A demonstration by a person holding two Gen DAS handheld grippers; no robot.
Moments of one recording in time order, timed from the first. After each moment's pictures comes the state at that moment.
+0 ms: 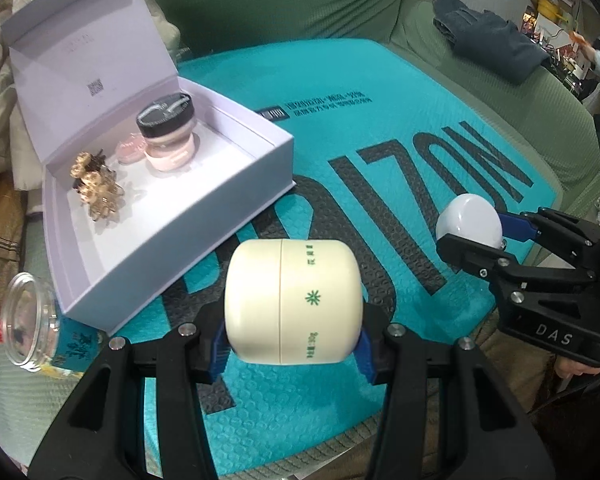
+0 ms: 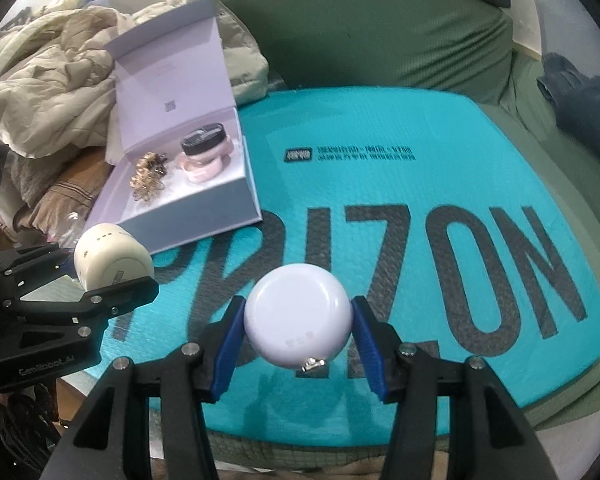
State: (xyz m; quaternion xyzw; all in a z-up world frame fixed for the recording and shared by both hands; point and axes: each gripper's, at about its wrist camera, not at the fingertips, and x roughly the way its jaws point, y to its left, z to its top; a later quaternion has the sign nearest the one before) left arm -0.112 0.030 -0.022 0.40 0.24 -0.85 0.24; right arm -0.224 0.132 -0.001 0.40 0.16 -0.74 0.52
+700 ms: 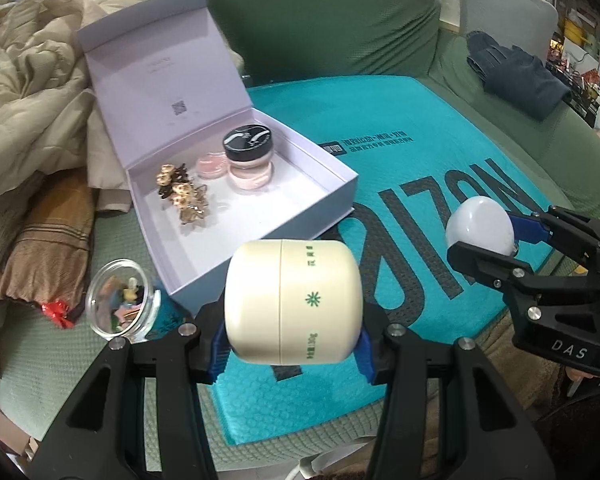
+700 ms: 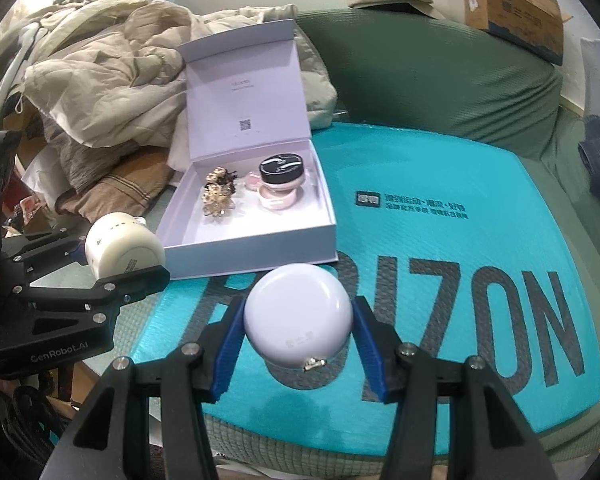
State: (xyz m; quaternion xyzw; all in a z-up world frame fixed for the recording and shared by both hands) left arm -0.049 0.020 0.022 0.37 0.23 -0.84 0.31; right arm -0.176 0.114 0.046 0.36 0.18 -0.71 0.58
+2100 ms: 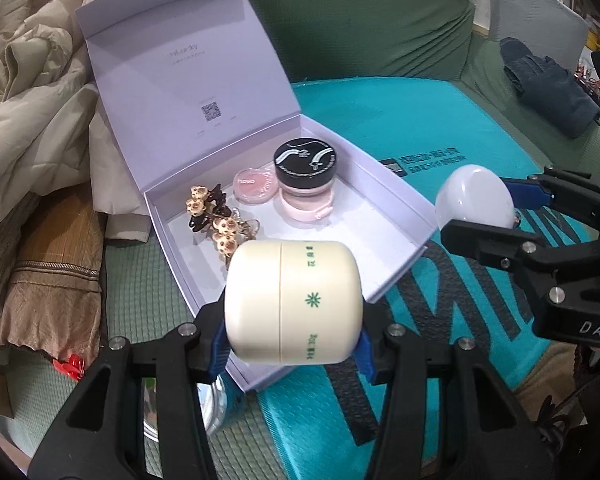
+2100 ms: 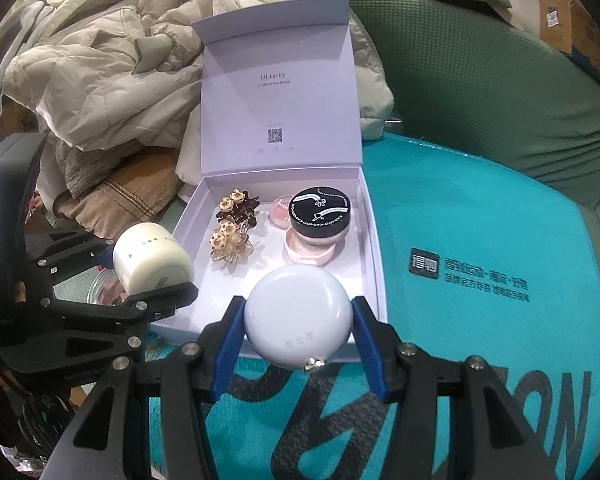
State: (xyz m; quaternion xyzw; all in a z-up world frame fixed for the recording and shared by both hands) left arm -0.058 -0.081 -0.006 0.39 0.24 -0.83 0.32; right arm -0.193 -0.021 0.038 0.37 0.22 -0.66 0.62
